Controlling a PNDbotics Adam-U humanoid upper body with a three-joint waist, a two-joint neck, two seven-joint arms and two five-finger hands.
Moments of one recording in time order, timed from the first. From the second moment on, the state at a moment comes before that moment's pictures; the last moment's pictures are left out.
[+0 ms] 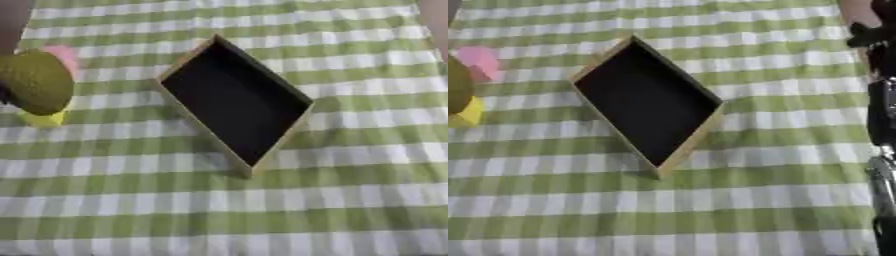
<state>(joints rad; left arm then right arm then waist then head) -0.41 0.99 -0.06 -1.98 -0.31 -0.07 -0.29 -0.13 -0.37 -0.15 -1.99 -0.21 -0.48 0.02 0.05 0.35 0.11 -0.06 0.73</state>
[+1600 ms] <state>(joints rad) -1.00 0.48 -0.35 -1.61 -0.31 -0.11 -0.60 -0.17 -0.38 -0.18 -1.99 -0.25 -0.48 -0.03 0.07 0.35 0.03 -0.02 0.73</state>
